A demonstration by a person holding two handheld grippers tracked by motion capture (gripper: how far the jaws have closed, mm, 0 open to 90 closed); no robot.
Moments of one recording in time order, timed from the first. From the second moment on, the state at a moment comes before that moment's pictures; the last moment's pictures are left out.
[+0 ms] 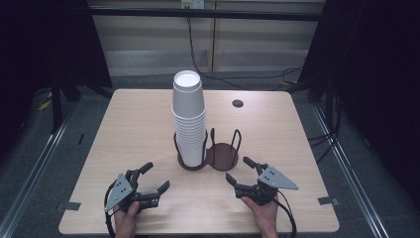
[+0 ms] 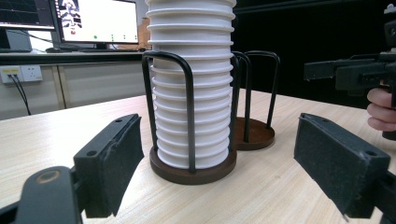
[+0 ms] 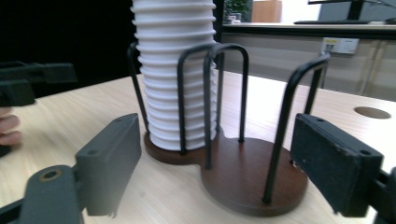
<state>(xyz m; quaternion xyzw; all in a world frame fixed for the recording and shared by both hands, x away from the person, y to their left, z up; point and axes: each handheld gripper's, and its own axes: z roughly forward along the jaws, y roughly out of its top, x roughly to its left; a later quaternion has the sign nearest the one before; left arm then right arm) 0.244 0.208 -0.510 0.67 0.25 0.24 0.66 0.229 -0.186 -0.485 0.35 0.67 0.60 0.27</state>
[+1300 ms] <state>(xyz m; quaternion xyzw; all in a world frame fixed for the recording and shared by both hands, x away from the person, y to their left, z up) 0.244 0.208 -0.510 0.67 0.25 0.23 0.66 0.266 -0.169 -0.414 0.30 0.71 0.62 0.17</state>
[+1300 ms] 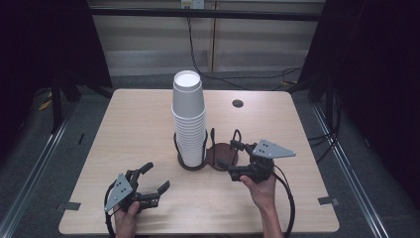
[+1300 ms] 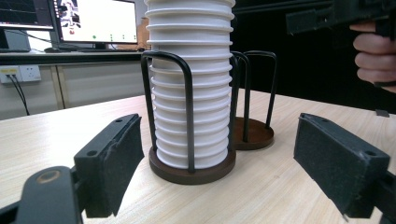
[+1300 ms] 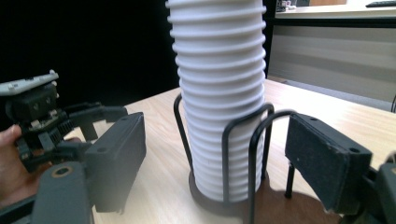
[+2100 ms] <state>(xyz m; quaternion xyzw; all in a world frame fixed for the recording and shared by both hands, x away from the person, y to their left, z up) 0.245 0.208 -0.510 0.67 0.24 0.23 0.66 0.304 -0.139 -0.342 0.25 0.73 0.61 0.16</state>
